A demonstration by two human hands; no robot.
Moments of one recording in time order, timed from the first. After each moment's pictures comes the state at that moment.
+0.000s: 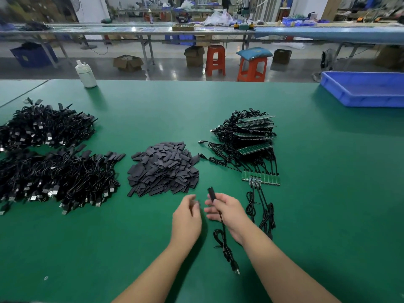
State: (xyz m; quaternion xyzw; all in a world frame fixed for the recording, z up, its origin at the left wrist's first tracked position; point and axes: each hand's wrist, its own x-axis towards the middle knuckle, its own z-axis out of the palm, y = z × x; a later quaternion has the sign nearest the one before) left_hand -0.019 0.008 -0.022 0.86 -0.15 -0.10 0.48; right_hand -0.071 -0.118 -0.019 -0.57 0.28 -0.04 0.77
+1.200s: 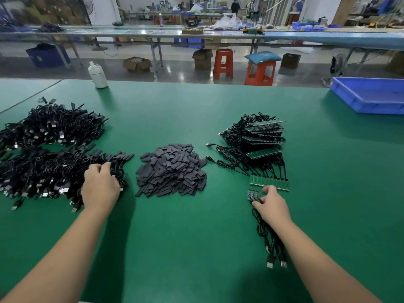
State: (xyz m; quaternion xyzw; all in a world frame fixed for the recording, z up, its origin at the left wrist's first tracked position) left_hand 0.167 0.162 0.008 0.97 -0.07 0.15 0.16; right_hand -0.089 -0.201 -0.012 -0.84 0.44 -0.03 0.32
